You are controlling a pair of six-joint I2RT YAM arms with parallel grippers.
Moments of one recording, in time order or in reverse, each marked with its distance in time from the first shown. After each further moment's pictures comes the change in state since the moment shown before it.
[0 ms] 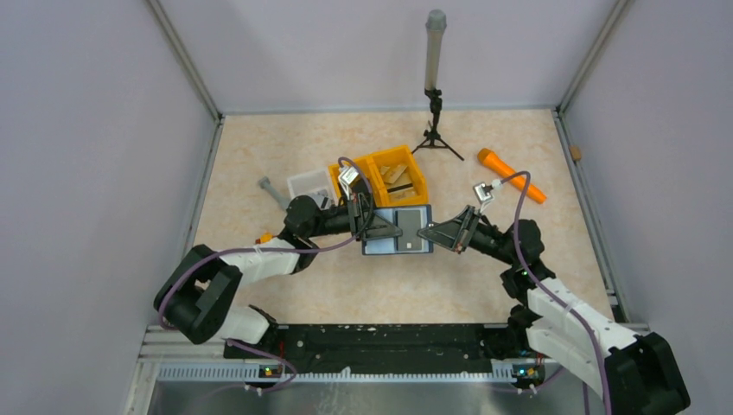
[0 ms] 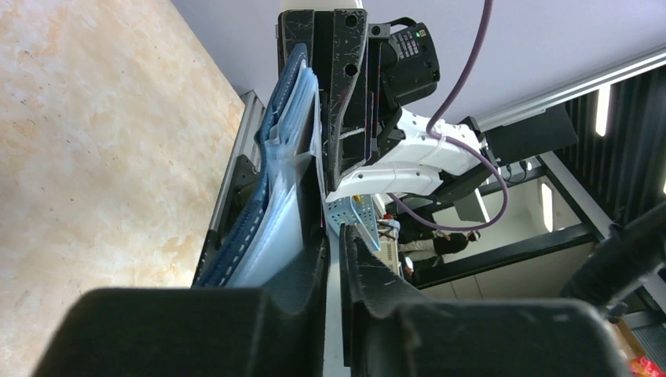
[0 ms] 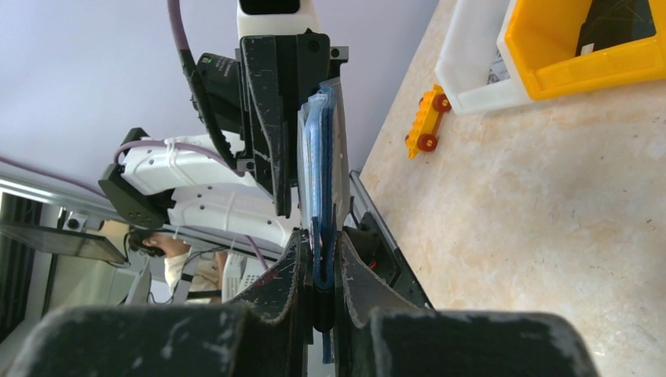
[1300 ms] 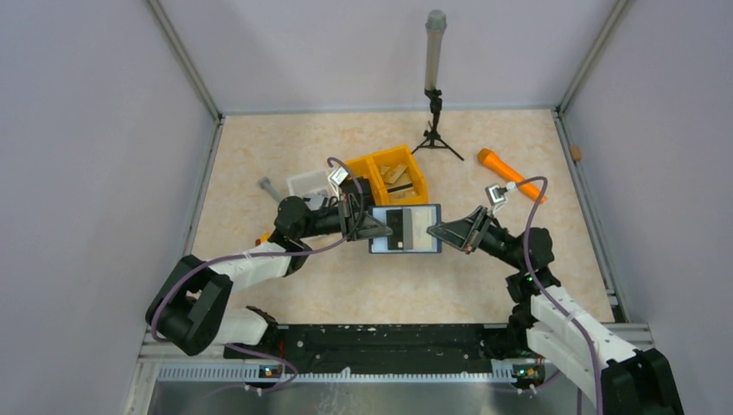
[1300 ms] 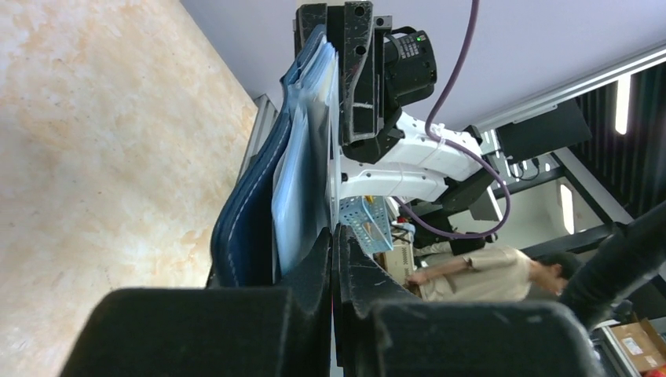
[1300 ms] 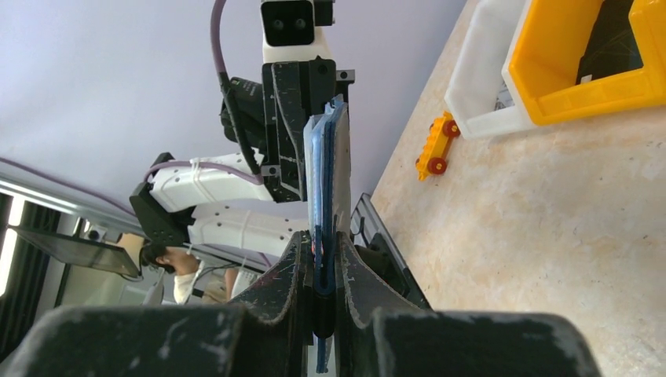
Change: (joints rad) left arm 0.060 -0.062 -0.031 -0.031 0.036 0.032; right arm -0.084 -0.068 -0.053 0.090 -0.025 0.080
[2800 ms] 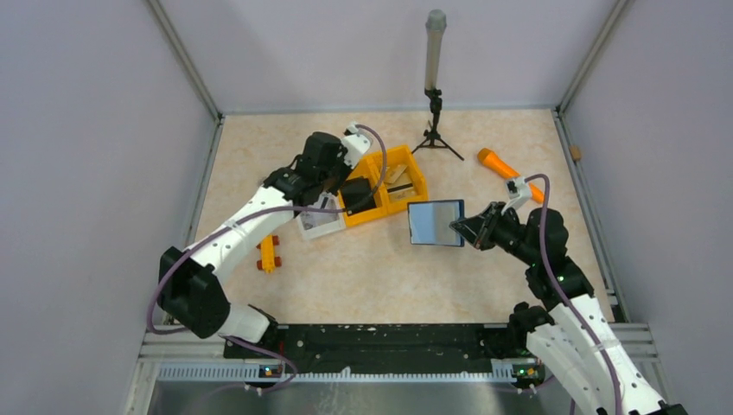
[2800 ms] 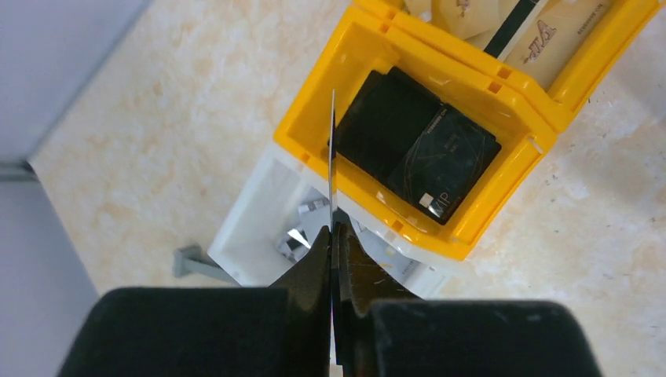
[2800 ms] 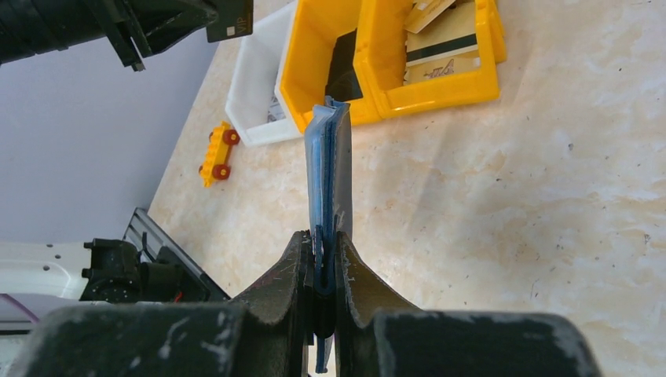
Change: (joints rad) left arm 0.014 0.095 0.730 -1.516 -1.065 1.521; right arm -0.054 -0.206 0.321 -0.996 0.282 -0.705
